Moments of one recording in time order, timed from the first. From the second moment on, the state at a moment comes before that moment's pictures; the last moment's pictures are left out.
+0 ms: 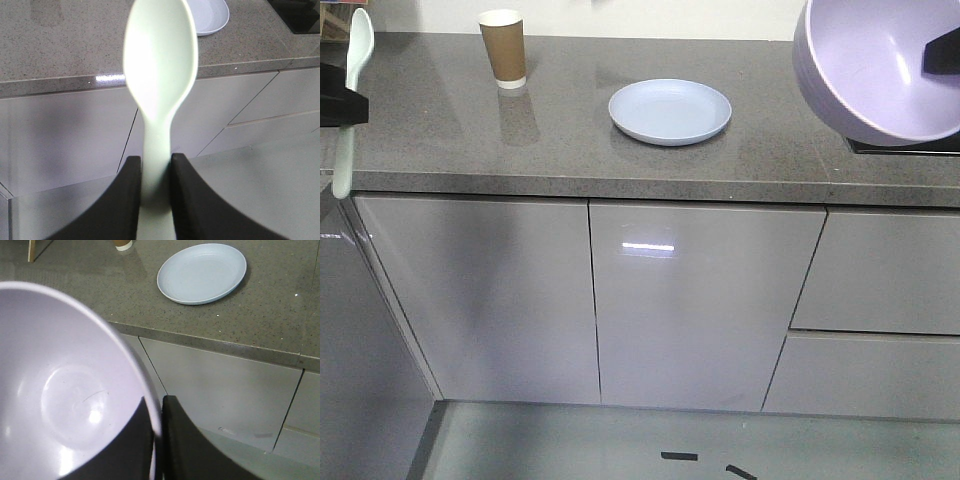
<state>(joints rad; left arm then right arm) 0.10 1.35 -1.42 -0.59 0.96 0.37 -0.21 1.32 -1.57 0.65 1.12 -0.42</state>
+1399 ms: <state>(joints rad) 0.10 1.35 -1.42 -0.59 0.96 0.37 -0.21 1.32 -1.57 0.65 1.12 -0.42</state>
